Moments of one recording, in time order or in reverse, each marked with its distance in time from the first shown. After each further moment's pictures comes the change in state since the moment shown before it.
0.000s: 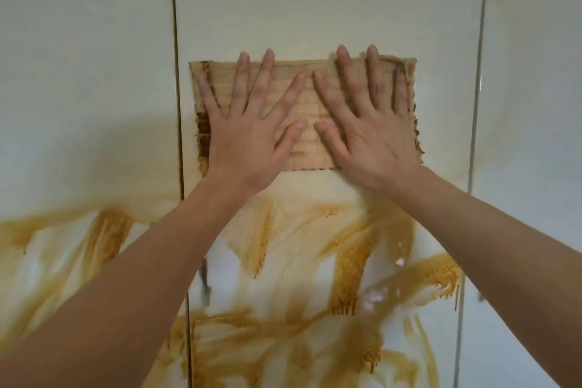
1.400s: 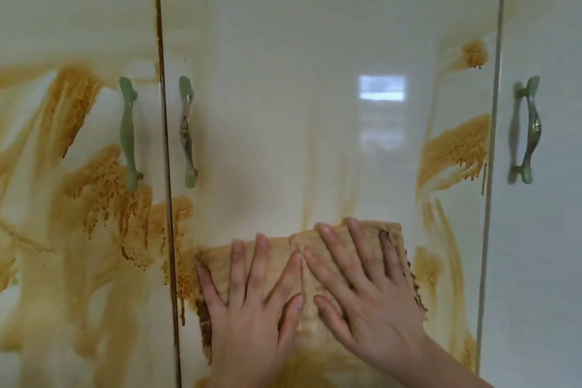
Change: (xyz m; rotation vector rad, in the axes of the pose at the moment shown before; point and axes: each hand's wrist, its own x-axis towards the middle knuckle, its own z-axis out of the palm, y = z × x) left_hand -0.384 0.096 0.118 -0.023 -0.036 -0.031; right_hand -0.354 -0.124 0.095 0.038 -0.073 -0.152
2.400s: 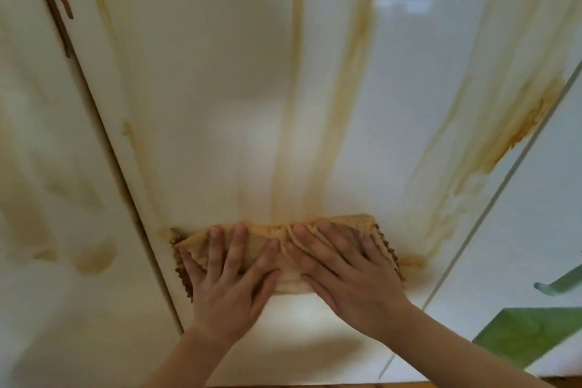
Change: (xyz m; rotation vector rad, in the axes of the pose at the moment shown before) left_hand -0.298 0.061 0.092 -0.132 -0.088 -0.014; right_hand -0.265 -0.124 0.087 0.107 -0.171 -0.154
